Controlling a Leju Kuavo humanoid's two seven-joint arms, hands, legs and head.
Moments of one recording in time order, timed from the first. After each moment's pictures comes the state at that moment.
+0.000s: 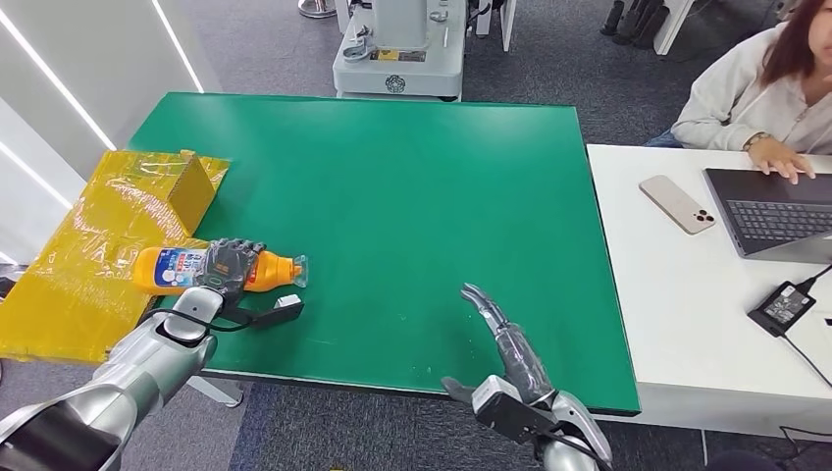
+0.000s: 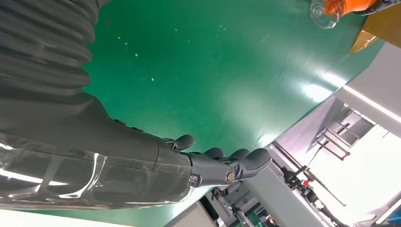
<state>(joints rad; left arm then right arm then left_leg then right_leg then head) -0.70 0.28 -0.58 -0.27 -1.49 0.38 0.17 -0.09 -0.01 0.59 -1.24 0.37 0.03 -0.49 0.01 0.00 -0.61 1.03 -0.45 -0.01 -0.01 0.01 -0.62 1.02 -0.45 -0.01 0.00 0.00</state>
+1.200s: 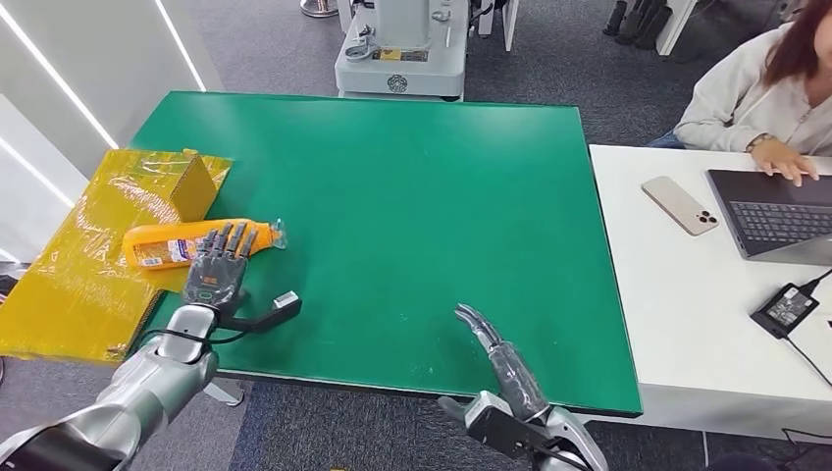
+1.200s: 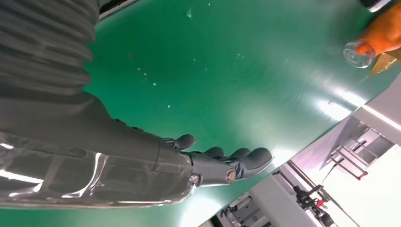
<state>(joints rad) -0.60 0.22 -0.39 -0.31 -1.46 0.66 0.09 -0.03 0.01 0.55 -1.23 0.43 0.06 -0.50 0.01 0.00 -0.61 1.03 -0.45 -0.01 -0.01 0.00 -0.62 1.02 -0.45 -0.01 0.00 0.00</state>
